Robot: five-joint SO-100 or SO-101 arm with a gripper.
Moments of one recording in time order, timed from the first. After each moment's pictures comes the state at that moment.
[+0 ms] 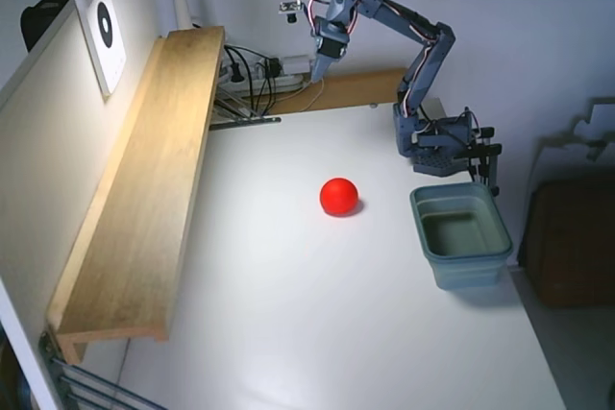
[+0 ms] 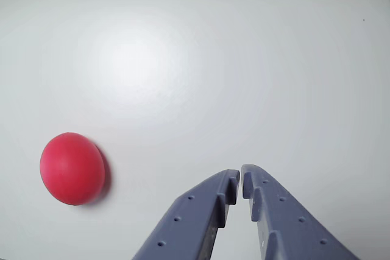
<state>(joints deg) 29.4 117.6 77.5 99.7 -90.2</state>
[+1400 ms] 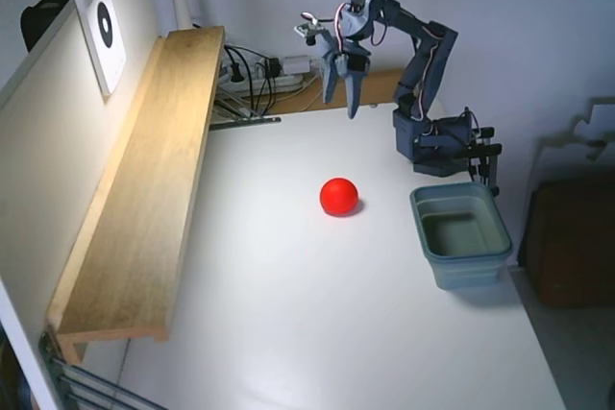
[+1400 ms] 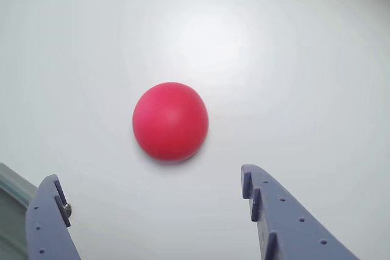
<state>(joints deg) 0.3 117.6 77.5 99.7 -90.2</state>
